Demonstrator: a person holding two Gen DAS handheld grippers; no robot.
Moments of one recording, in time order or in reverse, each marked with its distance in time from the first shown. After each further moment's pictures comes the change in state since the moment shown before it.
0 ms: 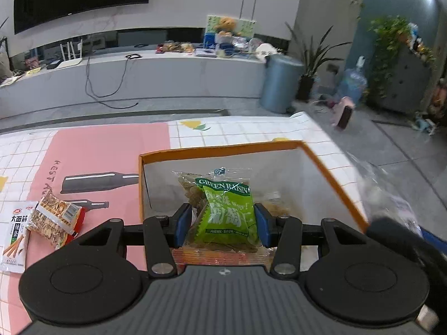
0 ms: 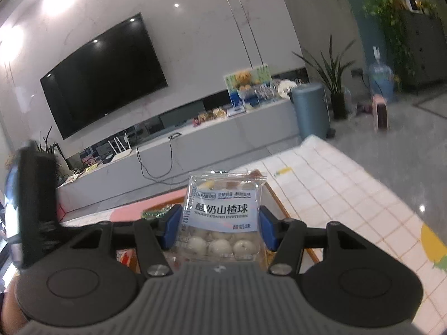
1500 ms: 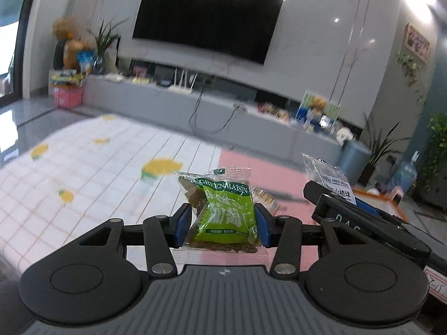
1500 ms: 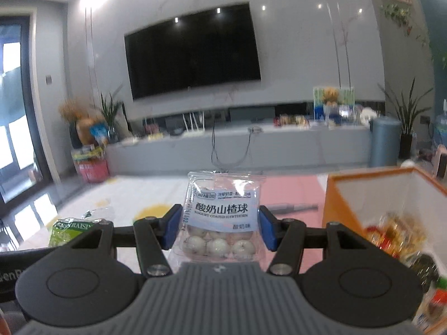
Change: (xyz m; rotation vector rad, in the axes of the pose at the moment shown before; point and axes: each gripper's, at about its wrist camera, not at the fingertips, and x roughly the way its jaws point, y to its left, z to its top) left arm -0.227 0.216 -0.108 -0.304 -0.304 0.186; right arm -0.010 0.244 -0.110 -0.294 -0.088 0.201
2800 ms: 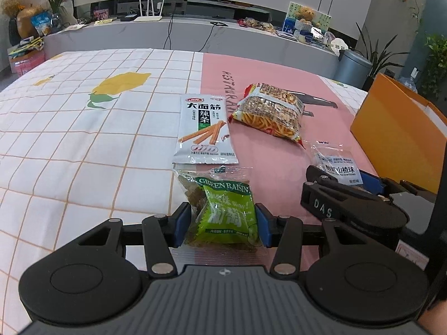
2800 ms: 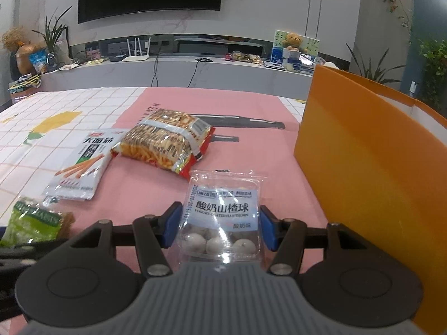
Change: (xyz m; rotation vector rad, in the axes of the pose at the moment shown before) left arm 0.156 0.012 -0.070 0.169 0.345 -0.030; right arm 0.146 -0.031 -0.105 -0.111 0.308 -0.280
